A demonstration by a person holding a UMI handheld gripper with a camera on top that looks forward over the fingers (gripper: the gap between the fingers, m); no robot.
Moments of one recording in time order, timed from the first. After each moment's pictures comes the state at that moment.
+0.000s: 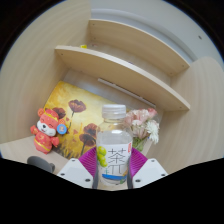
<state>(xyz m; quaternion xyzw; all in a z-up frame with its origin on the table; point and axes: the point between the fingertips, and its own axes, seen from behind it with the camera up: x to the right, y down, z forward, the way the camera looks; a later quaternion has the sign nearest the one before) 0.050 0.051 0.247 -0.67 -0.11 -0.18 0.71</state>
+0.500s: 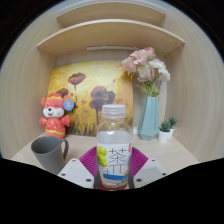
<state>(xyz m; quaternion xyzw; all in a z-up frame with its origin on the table) 0.044 0.058 0.081 -0.77 -0.01 0.00 0.64</state>
